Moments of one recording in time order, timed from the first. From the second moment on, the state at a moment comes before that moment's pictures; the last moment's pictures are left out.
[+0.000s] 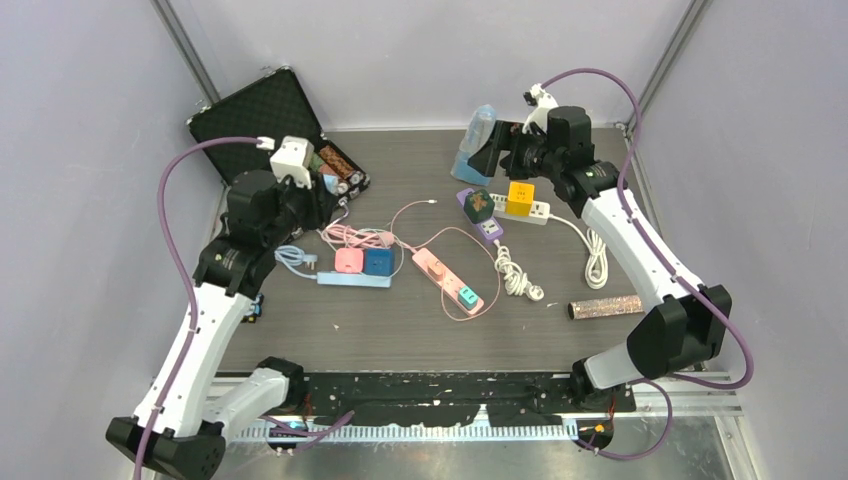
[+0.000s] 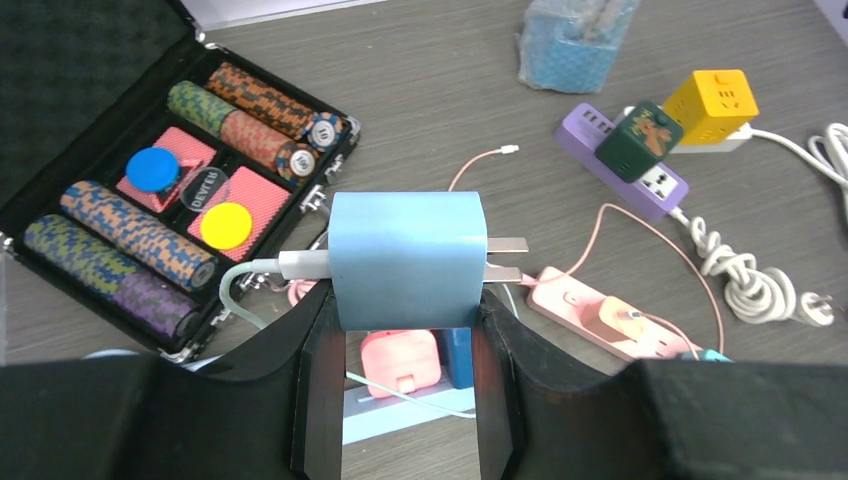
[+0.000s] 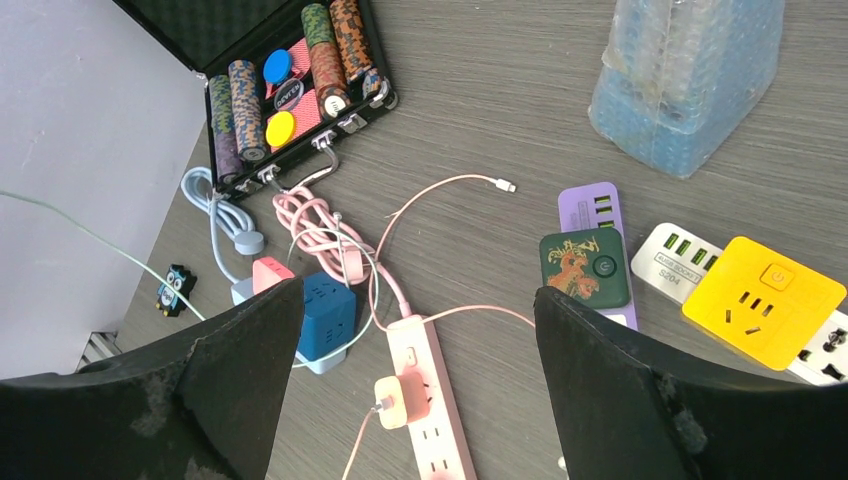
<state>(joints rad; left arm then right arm) -0.29 0.97 1.16 -0.53 0.03 -0.07 0.29 1.46 1.40 -0.36 -0.34 0.37</state>
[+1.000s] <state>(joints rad) -0.33 1.16 1.49 -0.04 0.44 -0.07 0.38 1.43 1.39 -0.37 -0.41 0.31</state>
